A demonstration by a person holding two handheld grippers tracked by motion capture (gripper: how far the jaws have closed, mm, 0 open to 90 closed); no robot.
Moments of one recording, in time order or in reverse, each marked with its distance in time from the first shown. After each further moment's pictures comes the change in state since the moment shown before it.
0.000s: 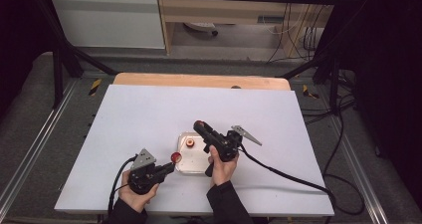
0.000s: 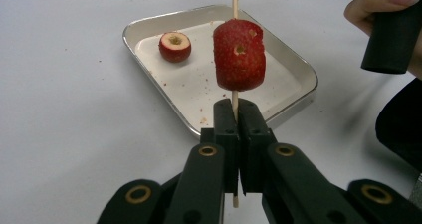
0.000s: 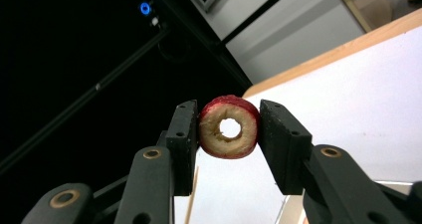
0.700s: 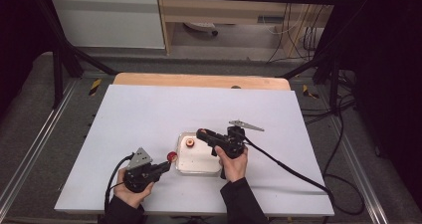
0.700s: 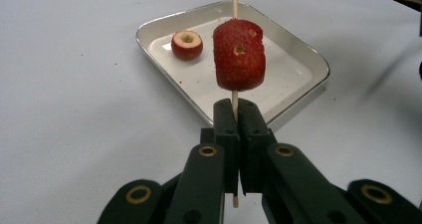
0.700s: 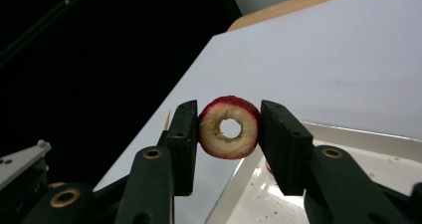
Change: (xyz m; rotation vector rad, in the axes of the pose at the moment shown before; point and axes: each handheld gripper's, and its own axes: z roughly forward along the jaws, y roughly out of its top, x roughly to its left) left arm 0.013 -0.001 -0.007 0.010 -0.001 0.069; right arm -0.001 0.025 -0.007 0.332 -0.056 -0.085
